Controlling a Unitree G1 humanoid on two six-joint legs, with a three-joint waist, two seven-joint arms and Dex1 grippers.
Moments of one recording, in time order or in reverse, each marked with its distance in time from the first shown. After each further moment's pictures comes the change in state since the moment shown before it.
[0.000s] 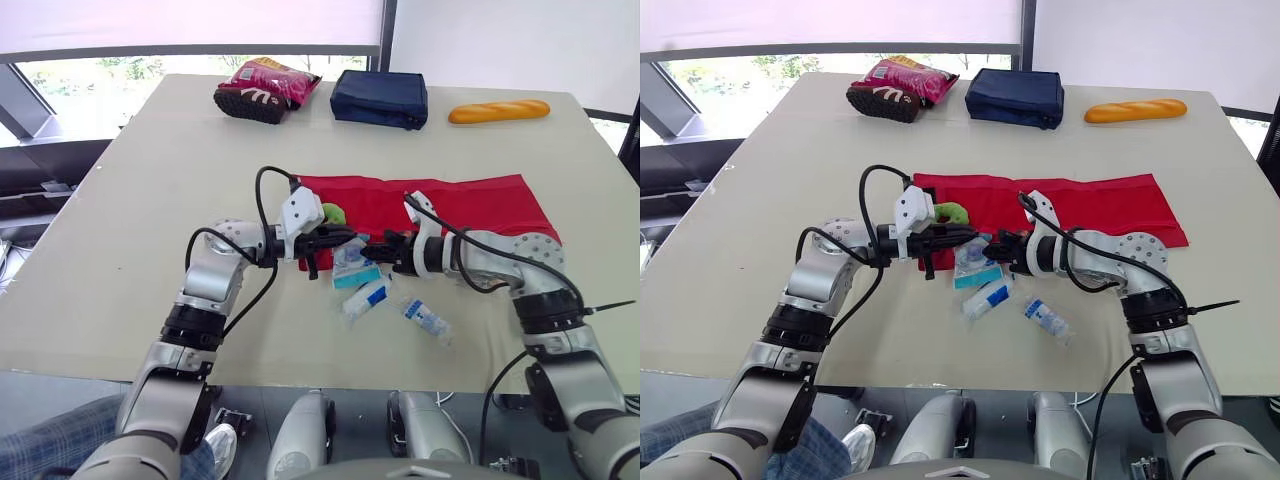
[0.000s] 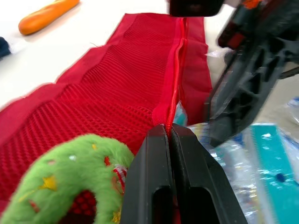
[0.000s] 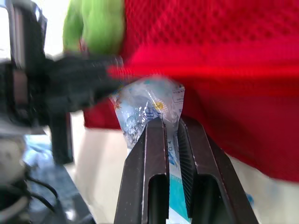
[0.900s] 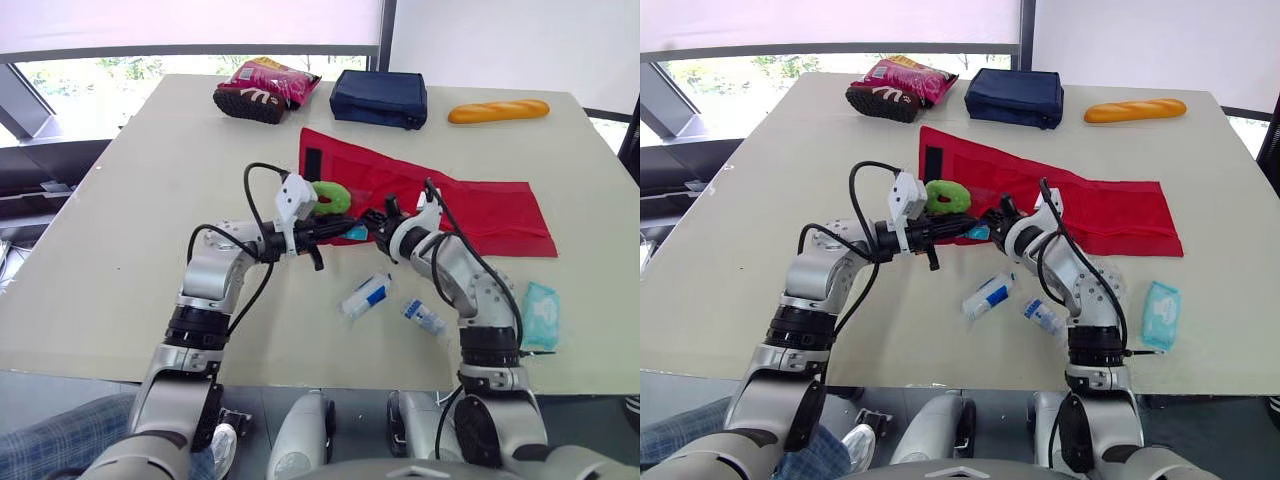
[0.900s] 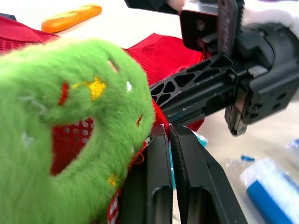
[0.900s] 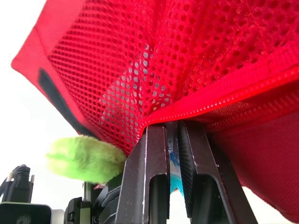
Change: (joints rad) left arm -0.014 -0.066 0.074 -0.037 -0.107 0.214 0.072; right arm 0.169 0.436 -0.212 -0.186 -0.232 -0.426 -0.100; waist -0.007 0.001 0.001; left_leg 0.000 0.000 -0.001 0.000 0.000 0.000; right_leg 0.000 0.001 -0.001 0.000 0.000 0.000
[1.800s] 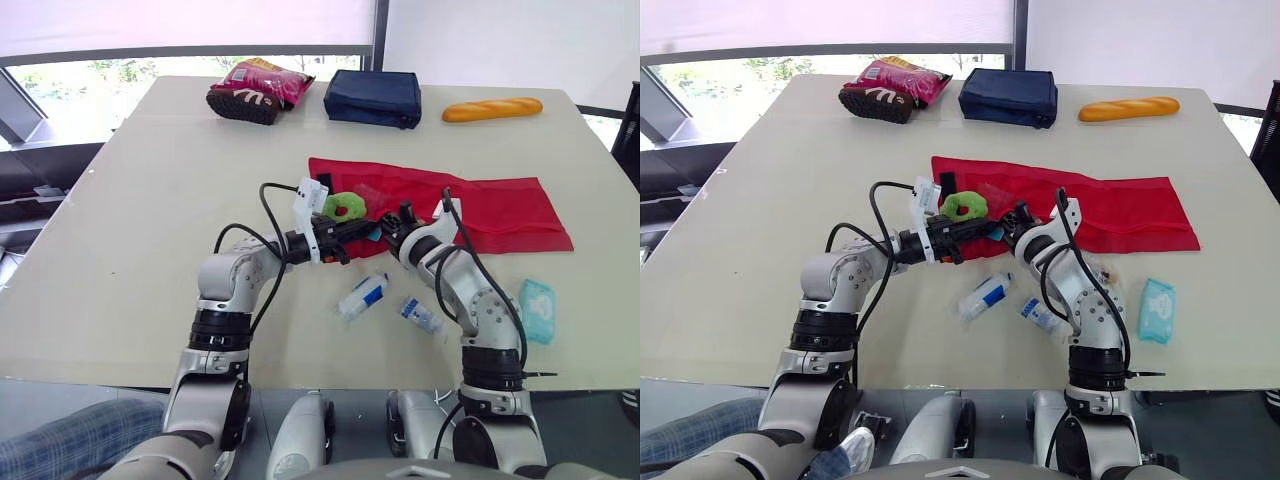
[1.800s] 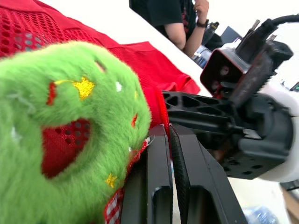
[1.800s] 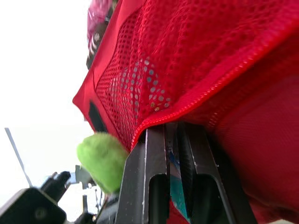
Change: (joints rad) left arm -0.005 -0.164 0.101 -0.089 -0.242 0.459 0.251; right arm 0.084 0.033 0.009 -0.095 -0.088 -0.124 0.021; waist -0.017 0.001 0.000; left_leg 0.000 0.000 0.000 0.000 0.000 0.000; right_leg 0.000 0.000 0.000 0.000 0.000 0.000
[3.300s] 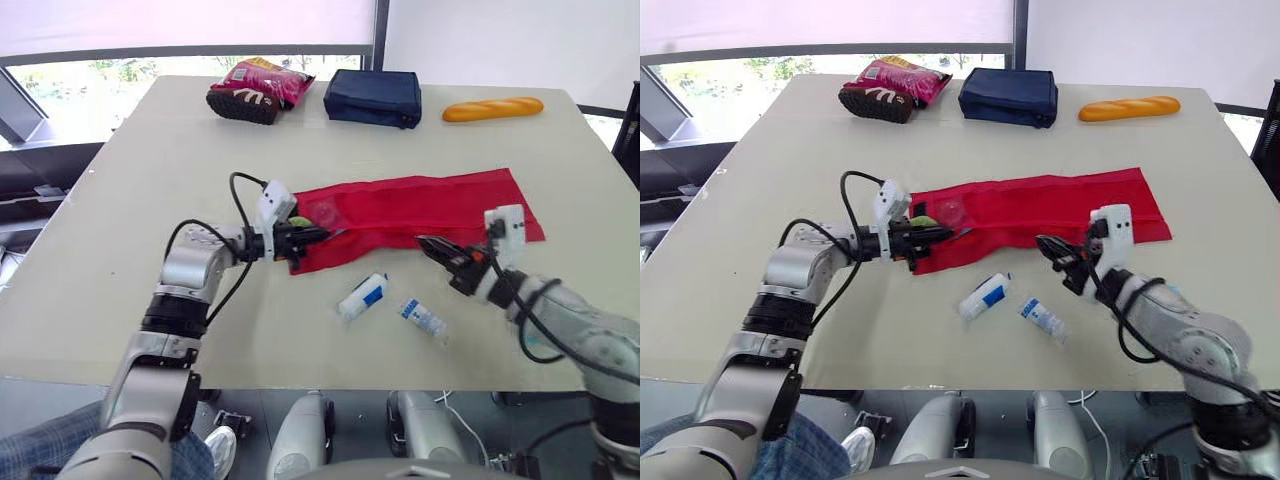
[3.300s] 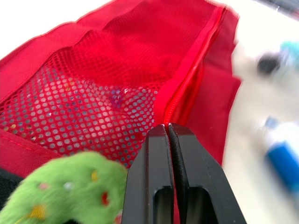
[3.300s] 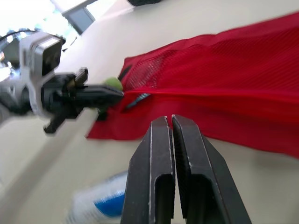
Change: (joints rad) left arm -0.044 0.341 -0.134 0.330 0.240 -0.440 -0.291; right arm 0.312 -0.792 0.077 -0.478 -0.329 0.177 0.765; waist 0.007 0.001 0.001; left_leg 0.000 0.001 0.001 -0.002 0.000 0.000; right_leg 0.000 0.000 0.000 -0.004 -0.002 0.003
